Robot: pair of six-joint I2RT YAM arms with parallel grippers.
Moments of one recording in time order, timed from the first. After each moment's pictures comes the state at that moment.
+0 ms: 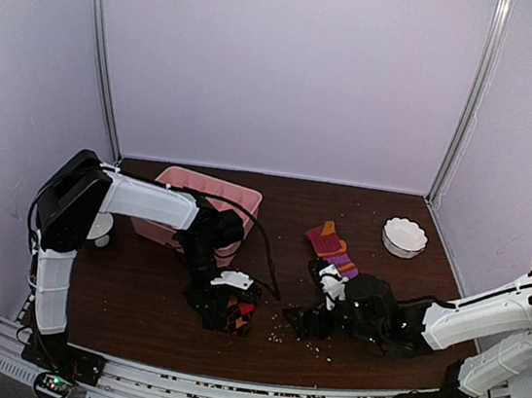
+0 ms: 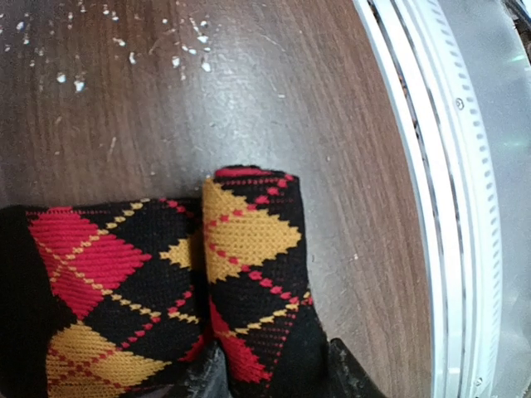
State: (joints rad) left arm -0.82 2.05 1.40 -1.01 0.60 0.99; right arm 1.07 1.41 0.45 0.43 0.18 0.29
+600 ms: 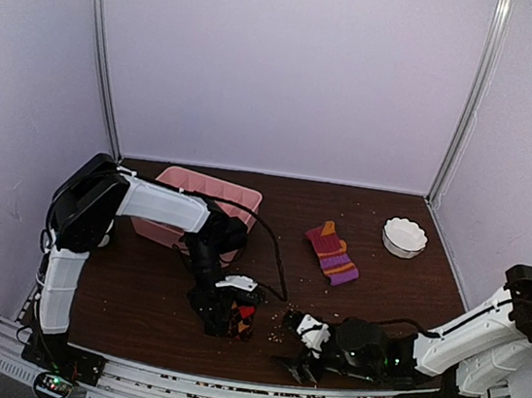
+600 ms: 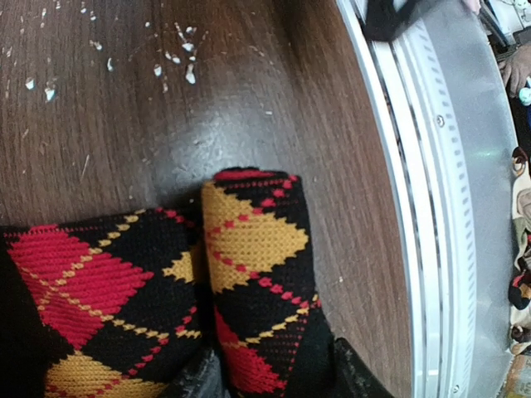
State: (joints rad) left arm -0.83 2.15 1.47 -1.11 0.68 1.00; right arm 1.31 1.49 0.33 0.67 0.21 0.05
